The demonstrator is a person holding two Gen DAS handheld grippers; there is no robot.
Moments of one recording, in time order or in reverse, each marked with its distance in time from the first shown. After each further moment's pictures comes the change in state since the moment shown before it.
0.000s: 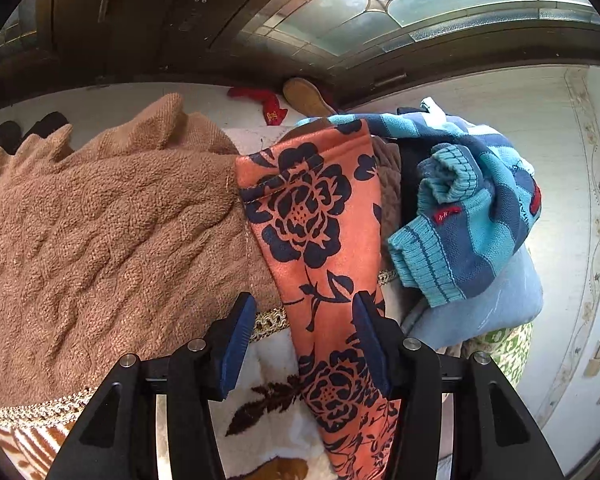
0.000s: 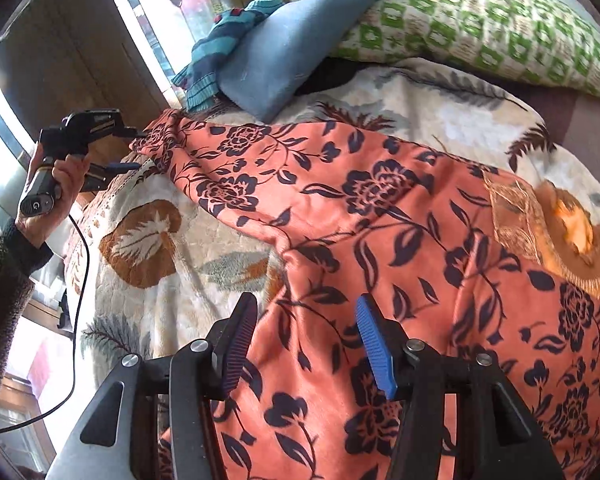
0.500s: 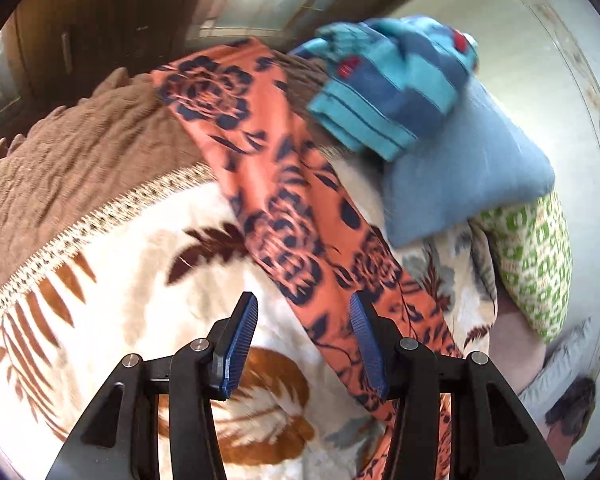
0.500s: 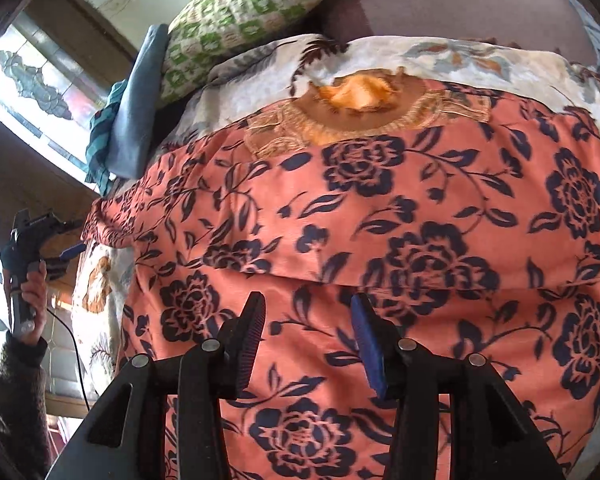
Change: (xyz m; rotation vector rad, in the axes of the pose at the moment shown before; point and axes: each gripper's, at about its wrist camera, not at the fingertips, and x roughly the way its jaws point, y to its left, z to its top) left arm -0.011 -0.061 -0.094 0.251 0.014 0.143; right arm -0.079 -0.170 -0.112 0.489 -0.028 0.006
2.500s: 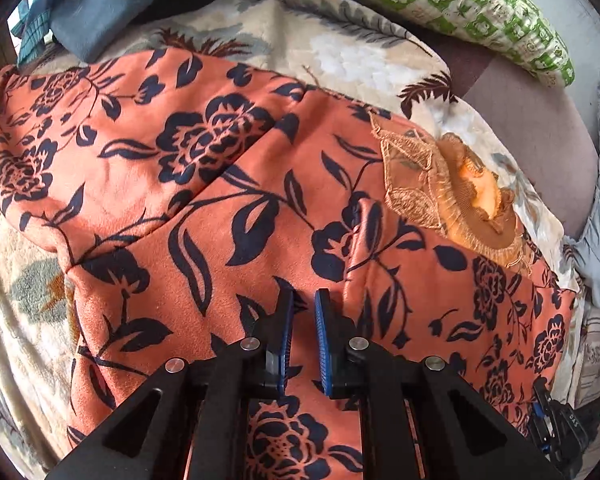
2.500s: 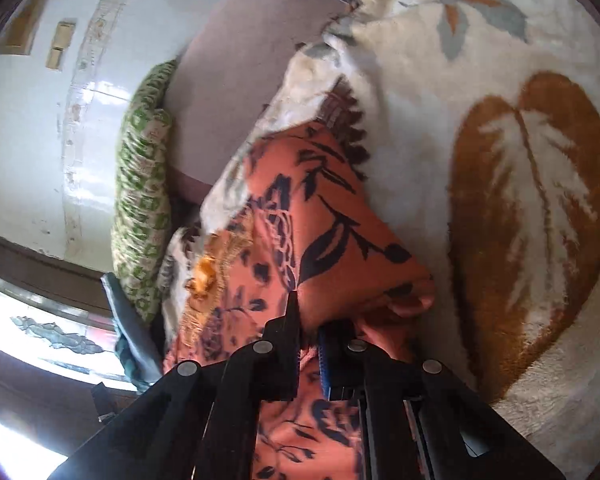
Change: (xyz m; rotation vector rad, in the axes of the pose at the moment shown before) left arm 0.158 -0.221 -0.288 0.616 0.117 0.160; right arm -0.046 -0.243 -0.039 0.735 -0.350 0.152
